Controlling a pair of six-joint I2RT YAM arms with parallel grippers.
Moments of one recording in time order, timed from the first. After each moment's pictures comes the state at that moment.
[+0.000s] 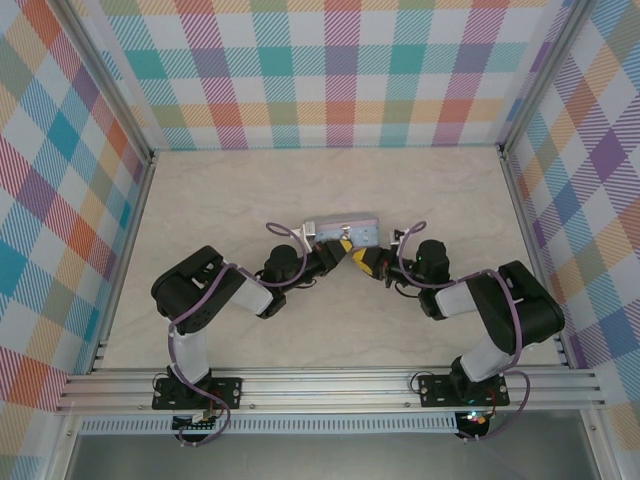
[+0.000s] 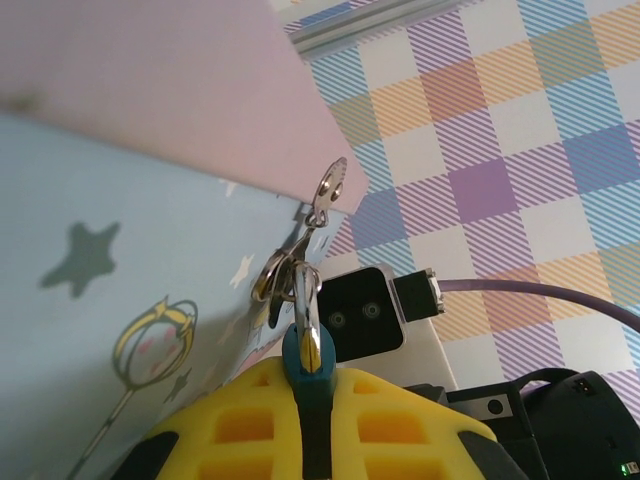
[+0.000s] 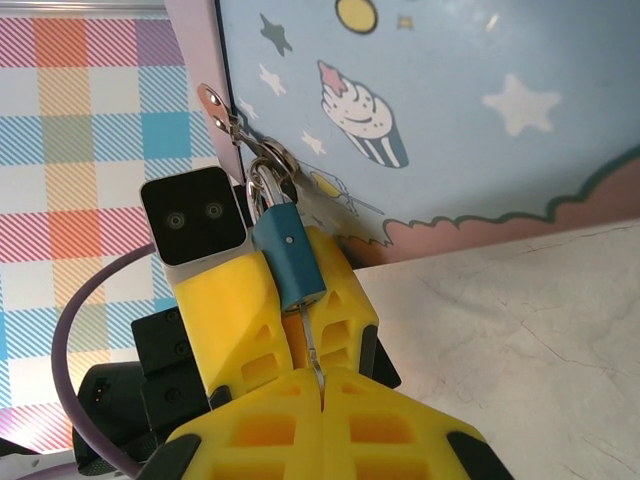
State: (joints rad) left arm -0.74 1.89 0.63 1.22 0.26 -1.23; right arm 0.39 1.61 0.35 1.08 -0.75 1.42
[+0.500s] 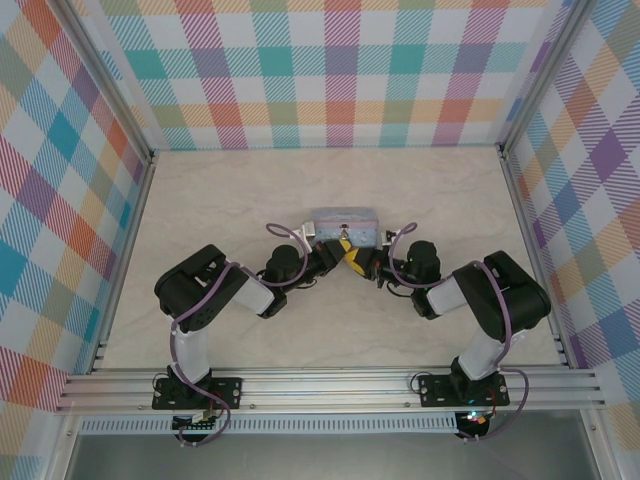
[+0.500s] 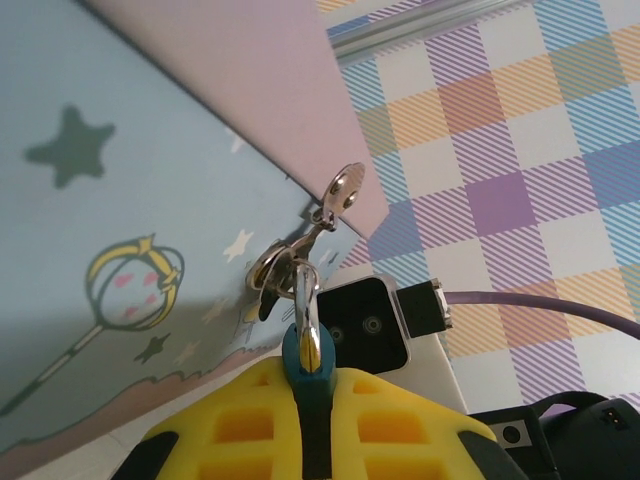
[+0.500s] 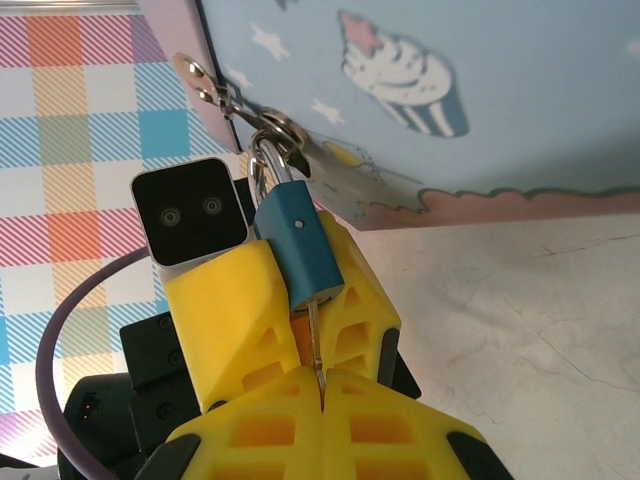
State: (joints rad) left arm -0.74 1.91 0.63 1.21 0.23 -1.24; right arm 0.43 1.69 0.38 1.16 -0.71 1.46
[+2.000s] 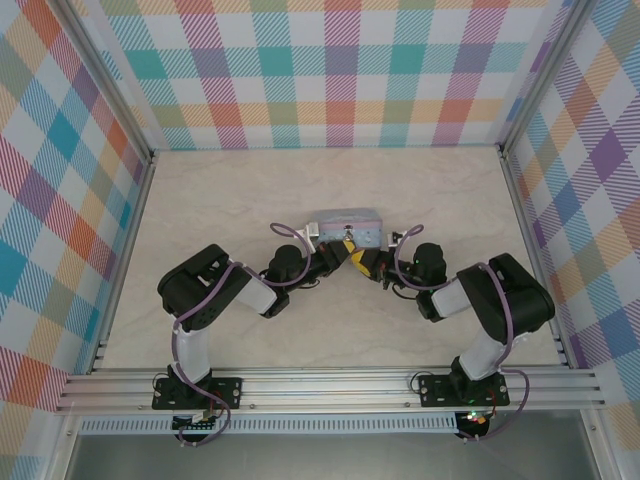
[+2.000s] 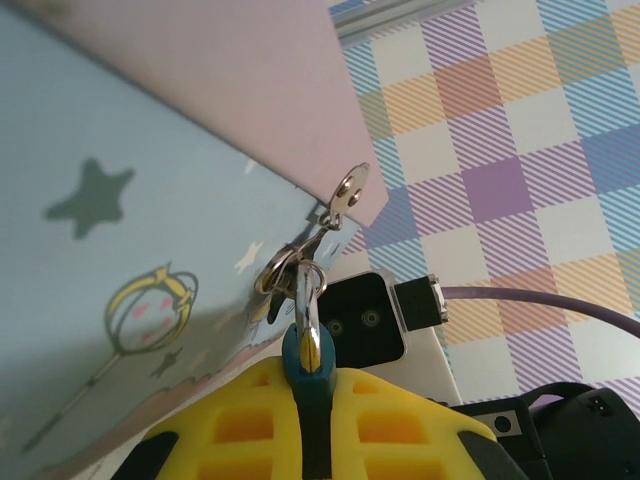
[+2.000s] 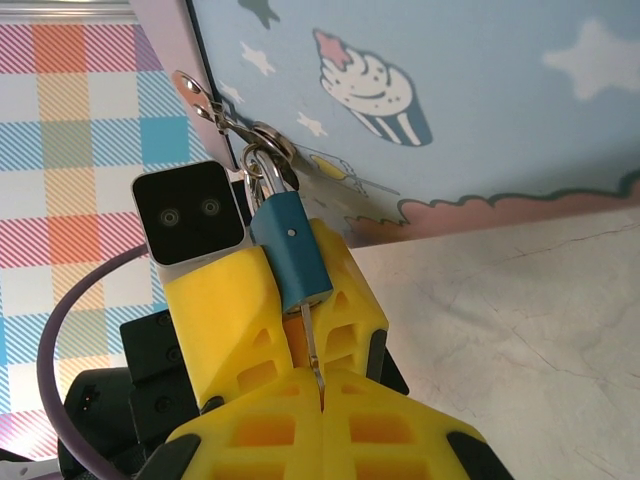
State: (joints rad) left arm -0.75 1.92 0.65 1.21 0.24 -1.24; right arm 0.40 1.68 0.34 1.18 -0.73 1.43
